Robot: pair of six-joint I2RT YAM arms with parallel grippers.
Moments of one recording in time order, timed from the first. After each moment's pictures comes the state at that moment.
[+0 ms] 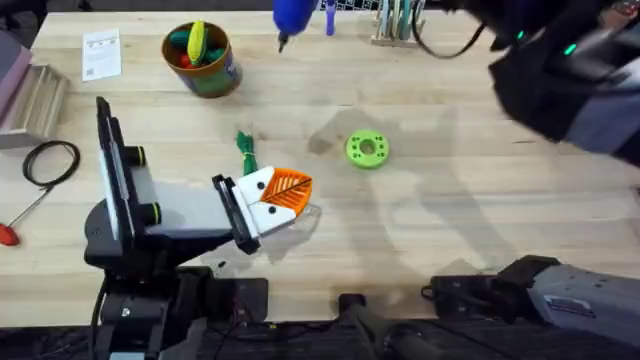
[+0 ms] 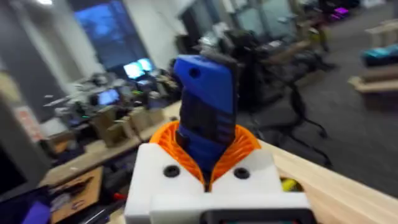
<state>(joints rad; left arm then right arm) -0.01 0.01 0.02 -0.12 1.11 0.05 0.47 1.33 0.95 0.76 -0.55 0.57</state>
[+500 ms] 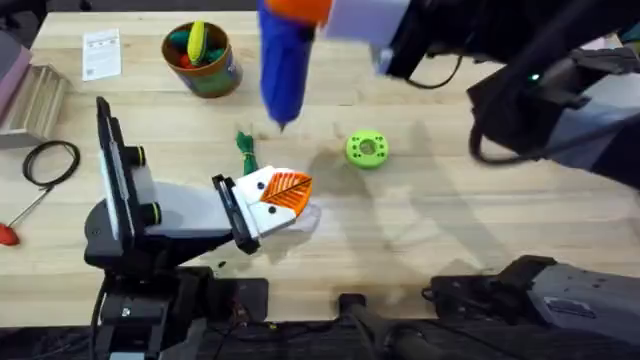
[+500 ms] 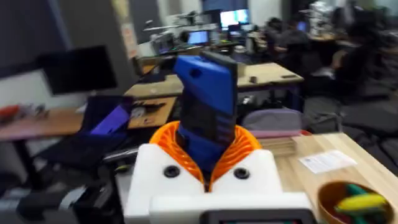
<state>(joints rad) -0.01 0.01 0.02 -0.12 1.11 0.05 0.54 1.34 0.89 0.92 -0.97 0.46</state>
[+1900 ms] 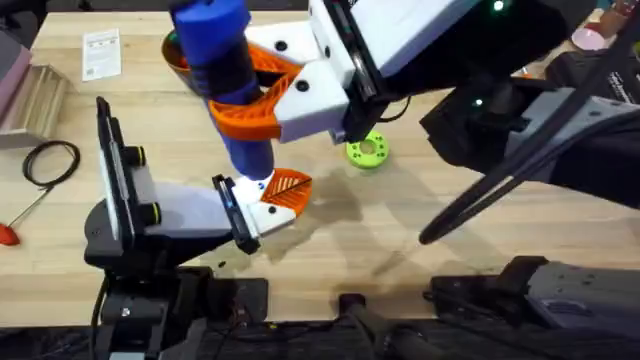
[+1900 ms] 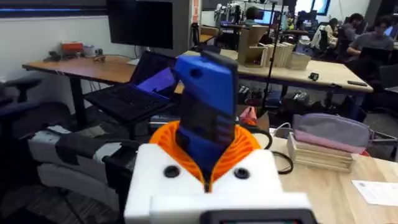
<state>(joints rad) -0.01 0.01 0.02 -0.12 1.11 0.05 0.72 1.42 0.89 0.91 -1.11 0.23</state>
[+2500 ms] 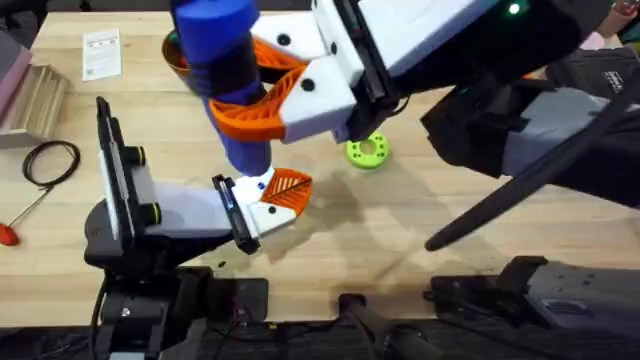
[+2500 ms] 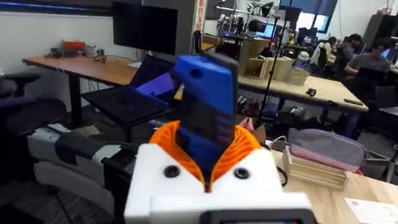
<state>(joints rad) -0.01 0.01 0.02 -0.12 1.11 0.05 0.72 1.42 0.89 0.99 -1.13 0.24</state>
